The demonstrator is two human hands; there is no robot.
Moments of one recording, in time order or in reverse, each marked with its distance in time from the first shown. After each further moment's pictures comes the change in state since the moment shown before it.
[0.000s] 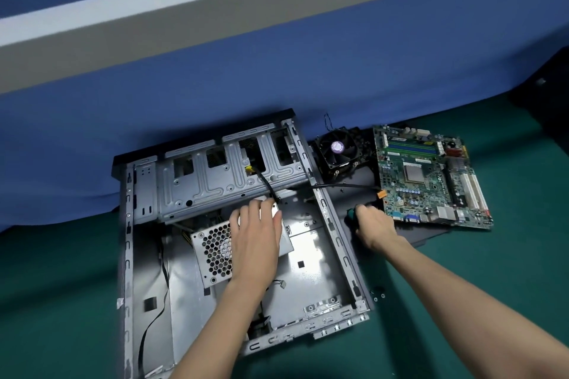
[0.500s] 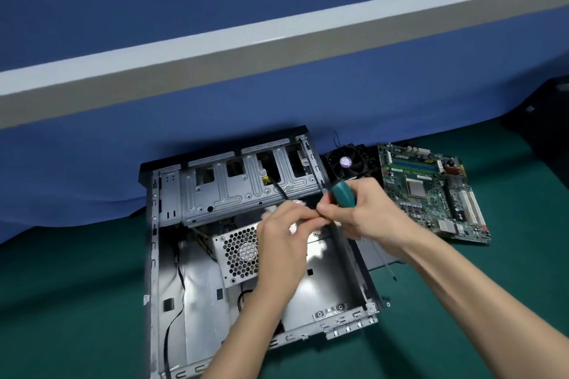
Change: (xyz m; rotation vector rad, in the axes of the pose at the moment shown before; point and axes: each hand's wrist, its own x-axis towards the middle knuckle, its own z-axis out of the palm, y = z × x) left_hand -0.014 0.033 -0.090 -1.019 0.090 -0.055; right_hand -0.104 -0.076 -0.134 1.277 -0.169 -0.403
